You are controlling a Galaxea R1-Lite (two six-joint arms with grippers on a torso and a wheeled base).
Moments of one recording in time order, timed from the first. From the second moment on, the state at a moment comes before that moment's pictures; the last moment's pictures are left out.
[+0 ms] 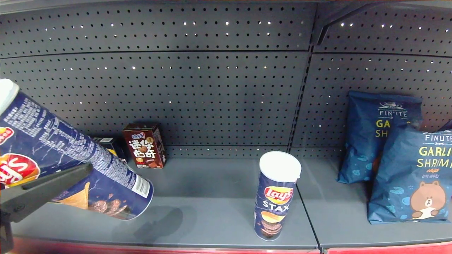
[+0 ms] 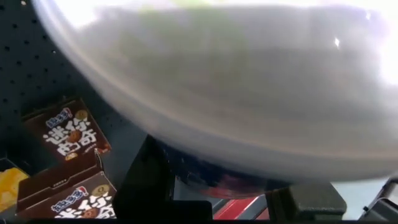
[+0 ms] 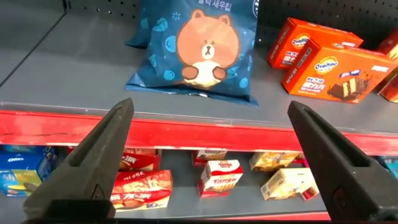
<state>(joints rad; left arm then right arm) -0.17 0.92 -0.59 -0.28 -0.50 0.06 0.07 0.09 0.00 -0.08 -0.24 -0.24</state>
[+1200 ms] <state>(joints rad) -0.36 1.29 -0.73 -0.34 -0.36 0.13 0.07 0.09 0.00 -0.08 -0.25 -0.14</state>
